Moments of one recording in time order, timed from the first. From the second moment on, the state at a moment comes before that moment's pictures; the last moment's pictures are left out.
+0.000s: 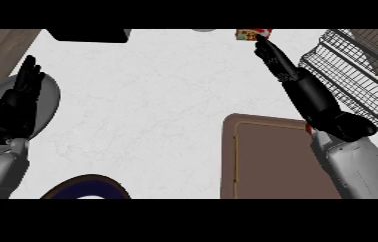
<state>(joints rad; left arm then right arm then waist) -0.24 0.58 -0.11 -1.31 0.32 0.36 -0.06 -0.42 -0.37 0.24 -1.60 -0.15 0.09 -0.04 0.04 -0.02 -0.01</state>
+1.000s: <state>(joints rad) -0.18 0.36 -0.36 -1.33 0.33 0.13 -0.14 -0.55 -0.51 -0.09 -1.04 -0.83 0.61 0.30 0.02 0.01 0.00</state>
